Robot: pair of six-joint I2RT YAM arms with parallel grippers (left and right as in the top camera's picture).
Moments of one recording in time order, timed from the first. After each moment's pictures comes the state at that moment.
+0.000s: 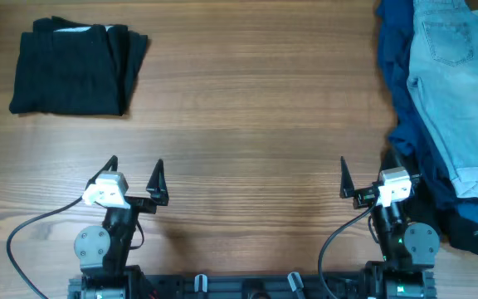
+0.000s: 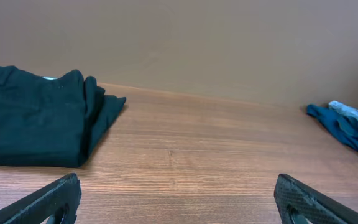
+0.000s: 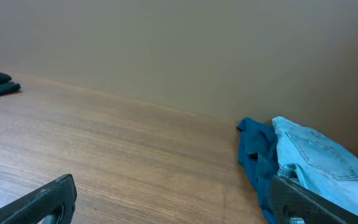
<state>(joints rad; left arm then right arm) 0.07 0.01 0.01 -0.06 0.23 -0.20 -0.07 0.02 0.01 0.01 -0.23 -0.18</state>
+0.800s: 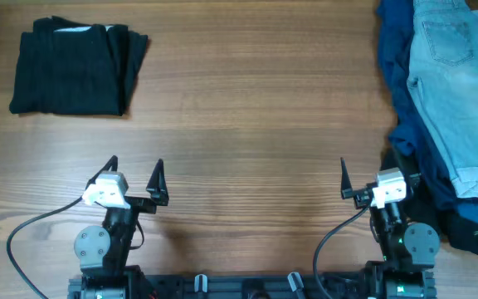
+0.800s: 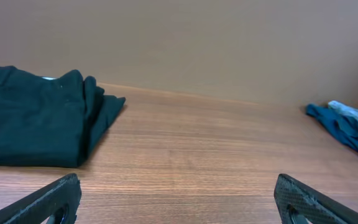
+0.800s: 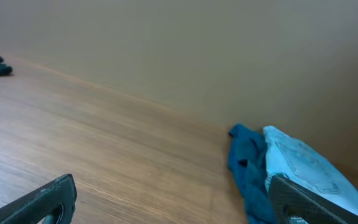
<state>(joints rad) 0.07 0.01 0.01 -0.06 0.23 -0.20 -0.07 0.02 0.01 0.02 -0.24 -0.28</state>
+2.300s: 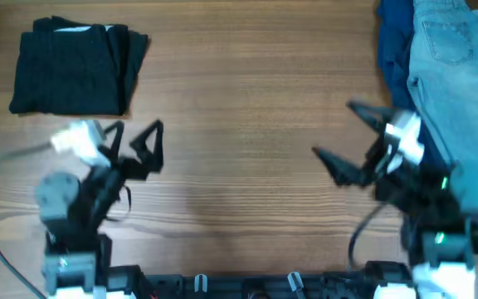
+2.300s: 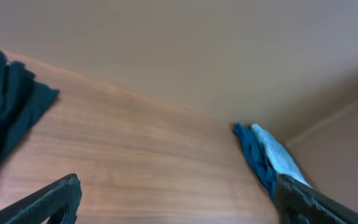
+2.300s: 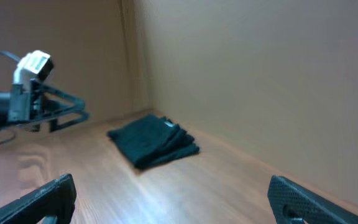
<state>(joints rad) 0.07 0.62 0.57 -0.15 0.43 -0.49 -0.07 0.73 0.63 0.18 -0.98 0.10</state>
